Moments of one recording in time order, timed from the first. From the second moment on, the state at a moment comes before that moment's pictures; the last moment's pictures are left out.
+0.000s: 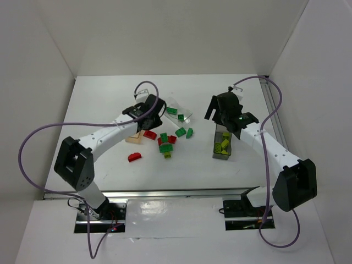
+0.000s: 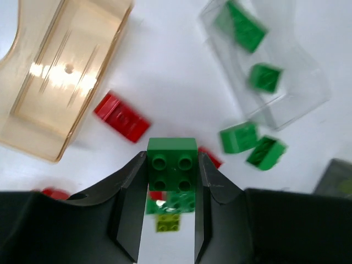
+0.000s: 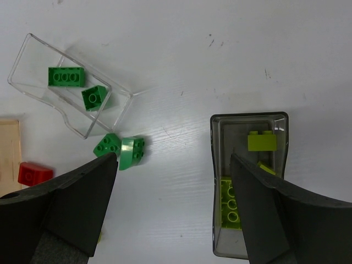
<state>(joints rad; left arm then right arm) -0.60 1.63 1.27 -0.61 -0.43 -0.91 0.39 1.34 1.07 -0.43 0.32 0.60</state>
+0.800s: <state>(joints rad) -0.57 2.10 1.88 -0.62 -0.37 -0.73 0.39 1.33 1.07 -0.44 0.32 0.60</state>
